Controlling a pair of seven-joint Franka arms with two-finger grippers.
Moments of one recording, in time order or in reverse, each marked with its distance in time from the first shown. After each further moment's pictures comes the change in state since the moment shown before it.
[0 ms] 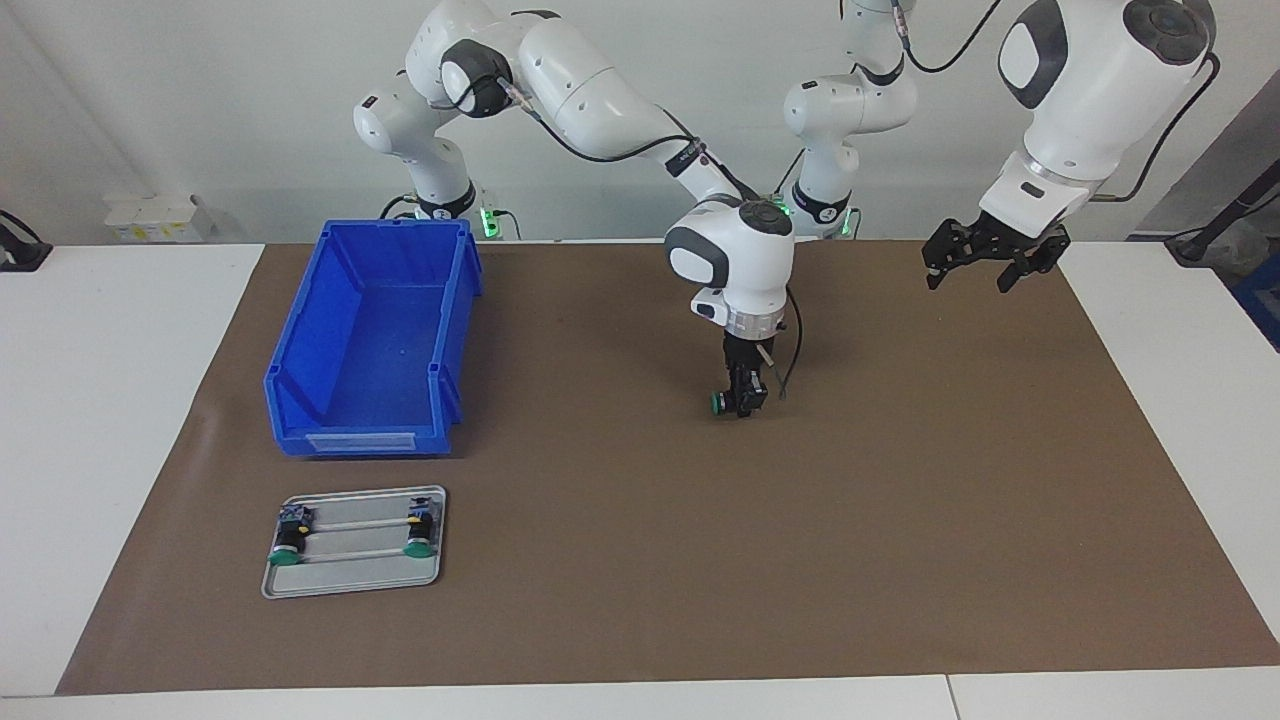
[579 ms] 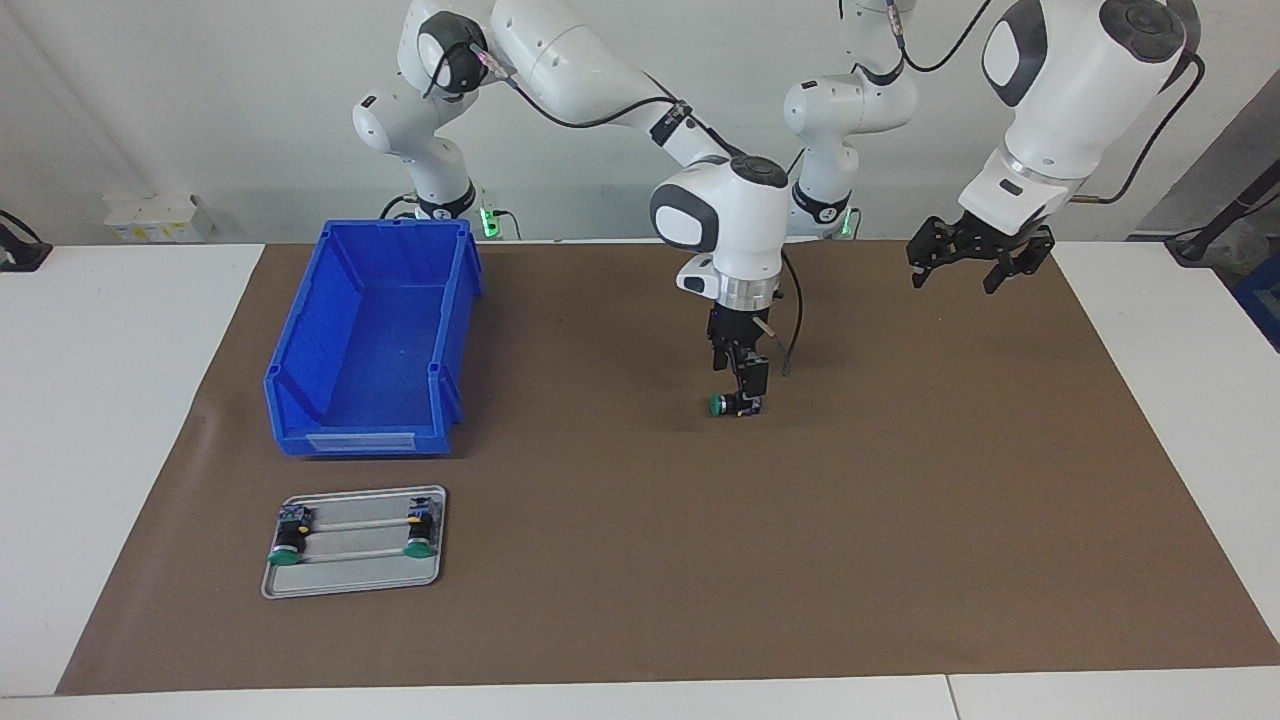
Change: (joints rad) left arm -0.026 -0.002 -0.028 0.000 -0.002 0.003 0.057; right arm -0.081 -0.194 -0.010 -0.065 -0.033 -0.079 -0.264
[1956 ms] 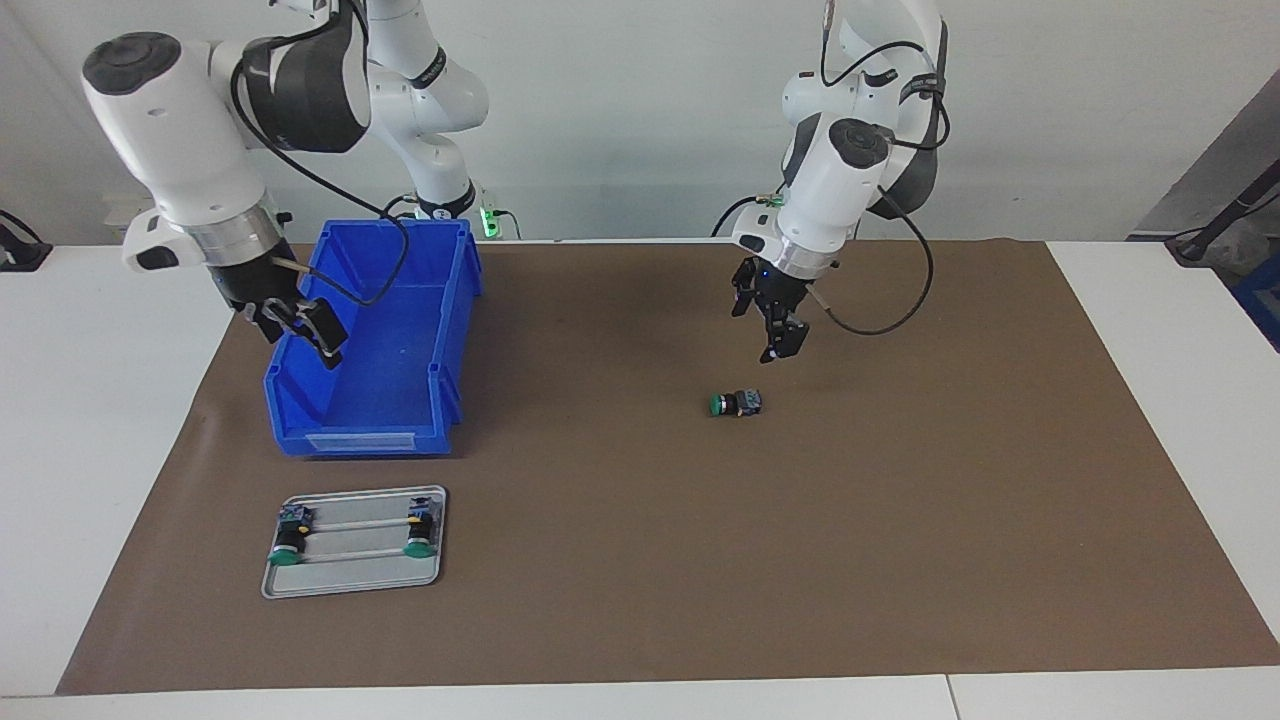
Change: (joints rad) left arm -0.351 0.017 -0.008 -0.467 -0.170 0.650 0.835; right arm -0.761 -0.483 -0.005 -0.197 0.187 -0.407 -1.695
